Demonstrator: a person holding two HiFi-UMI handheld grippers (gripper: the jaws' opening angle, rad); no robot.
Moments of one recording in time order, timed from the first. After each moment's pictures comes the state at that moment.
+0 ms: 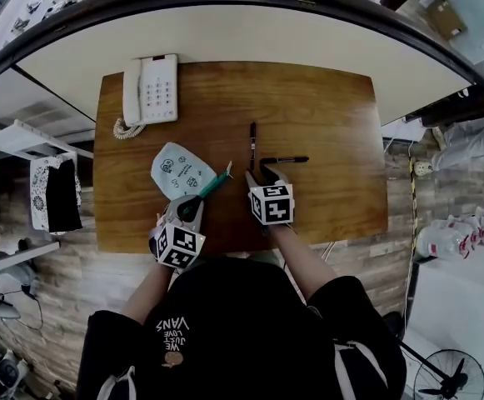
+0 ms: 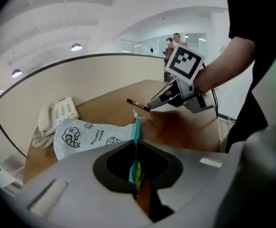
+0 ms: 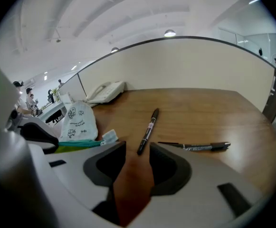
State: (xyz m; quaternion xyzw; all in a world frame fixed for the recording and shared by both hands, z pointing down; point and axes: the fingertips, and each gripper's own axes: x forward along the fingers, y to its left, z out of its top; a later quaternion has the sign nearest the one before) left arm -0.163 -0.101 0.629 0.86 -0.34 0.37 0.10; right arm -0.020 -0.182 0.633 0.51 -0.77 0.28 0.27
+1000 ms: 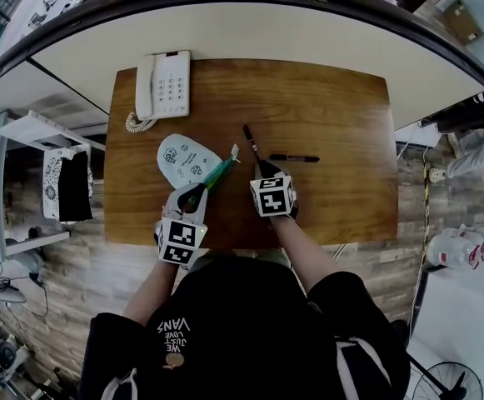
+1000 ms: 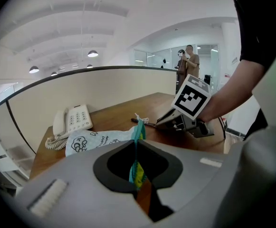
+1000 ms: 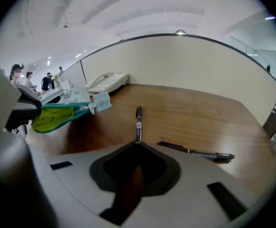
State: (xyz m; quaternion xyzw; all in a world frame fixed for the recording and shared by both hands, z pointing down) left arm -0.168 -0.122 0.584 0.85 -0.42 0.30 0.11; right arm -0.026 -0.194 0.648 0.49 -0.77 0.23 0.33
